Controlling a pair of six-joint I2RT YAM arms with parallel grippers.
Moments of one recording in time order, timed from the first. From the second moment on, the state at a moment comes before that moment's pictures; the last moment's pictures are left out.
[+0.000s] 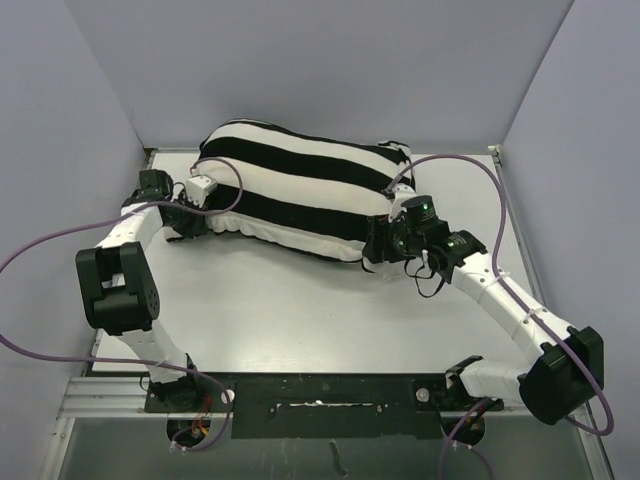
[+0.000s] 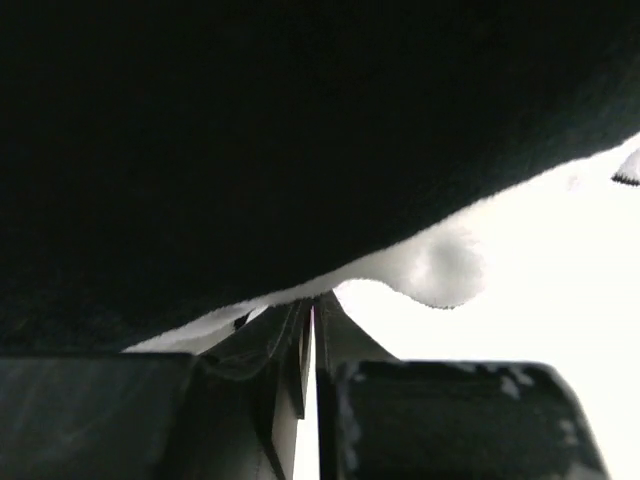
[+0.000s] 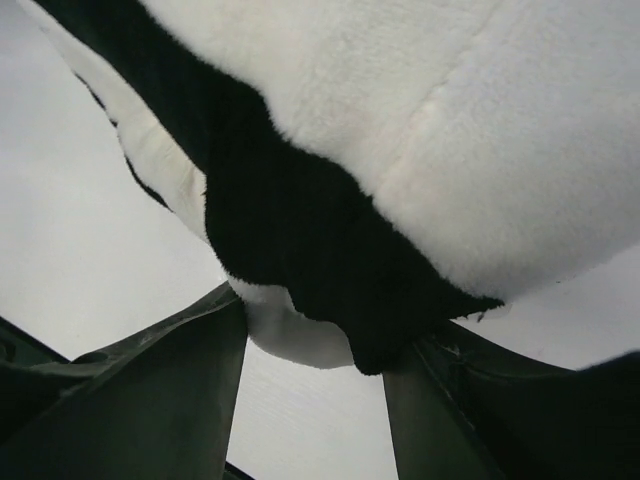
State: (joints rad) left arm 0.17 1.76 1.26 -0.56 0.49 0.61; right arm 0.49 1.22 1.02 -0.53 -0.13 0.28
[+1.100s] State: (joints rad) left arm 0.14 1.48 1.84 -0.60 0.53 0.39; right arm 0.48 1.19 1.58 -0.80 -0.25 0.34
